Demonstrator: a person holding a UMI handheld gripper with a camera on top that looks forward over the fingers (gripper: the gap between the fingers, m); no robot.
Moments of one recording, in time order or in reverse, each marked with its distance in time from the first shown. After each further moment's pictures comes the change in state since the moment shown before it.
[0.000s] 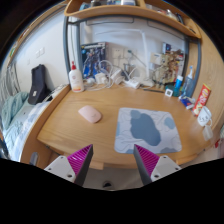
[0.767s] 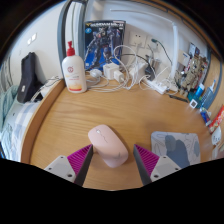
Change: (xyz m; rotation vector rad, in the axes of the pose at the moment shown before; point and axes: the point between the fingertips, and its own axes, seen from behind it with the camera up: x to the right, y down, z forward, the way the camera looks) arm -0.002 -0.188 0.192 -0.170 0.040 -0.105
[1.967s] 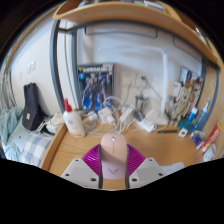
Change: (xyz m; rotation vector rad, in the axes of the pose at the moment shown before) arm 0.054 -0.169 -0.110 0.237 -0.032 0.039
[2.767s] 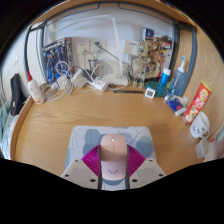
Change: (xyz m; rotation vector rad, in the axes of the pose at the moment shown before) arm 0.232 0.195 -0.010 -0.197 0.113 0.080
